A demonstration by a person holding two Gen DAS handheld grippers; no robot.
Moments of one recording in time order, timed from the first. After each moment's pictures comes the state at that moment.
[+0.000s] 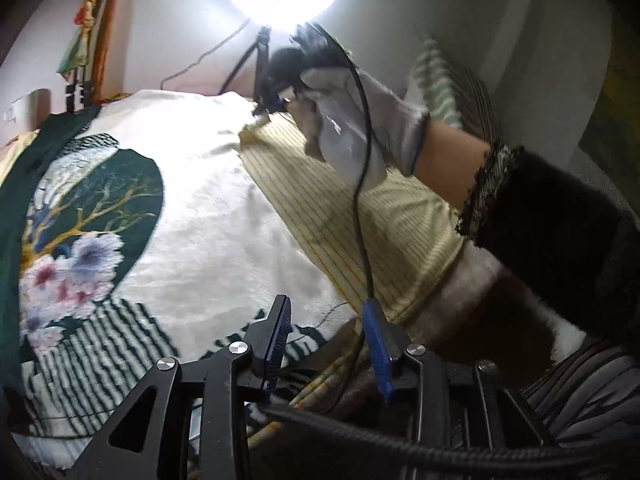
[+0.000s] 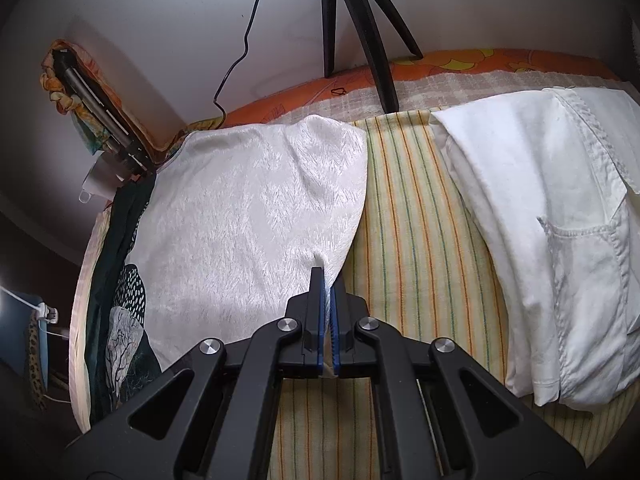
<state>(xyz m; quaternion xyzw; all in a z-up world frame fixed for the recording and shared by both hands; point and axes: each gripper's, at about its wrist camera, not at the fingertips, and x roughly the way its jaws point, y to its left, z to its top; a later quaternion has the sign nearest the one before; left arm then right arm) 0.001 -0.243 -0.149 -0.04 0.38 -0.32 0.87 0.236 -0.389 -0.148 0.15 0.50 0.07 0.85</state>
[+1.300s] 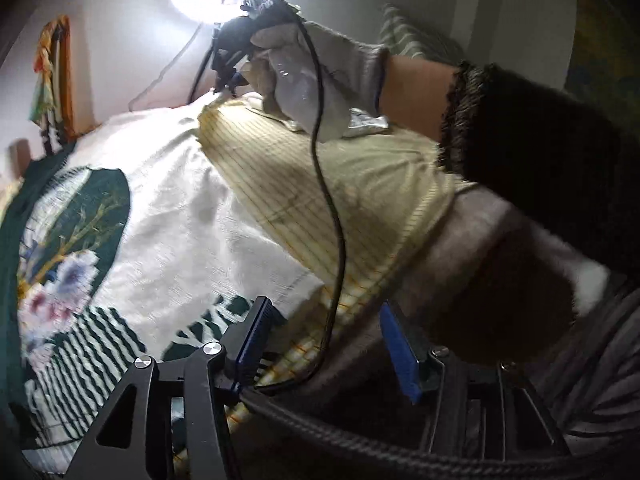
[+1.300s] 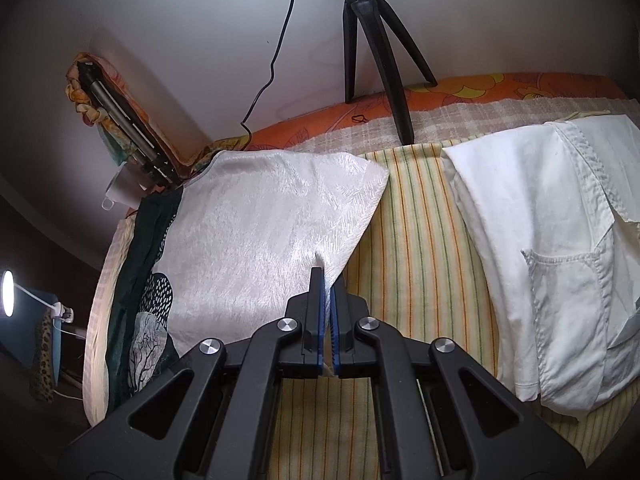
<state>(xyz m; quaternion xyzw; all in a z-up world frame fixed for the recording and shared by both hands) -0.022 -0.282 -0.165 0.07 0.37 -0.32 0.87 0.228 -0.391 -0.118 0.16 0.47 0.10 0.86</state>
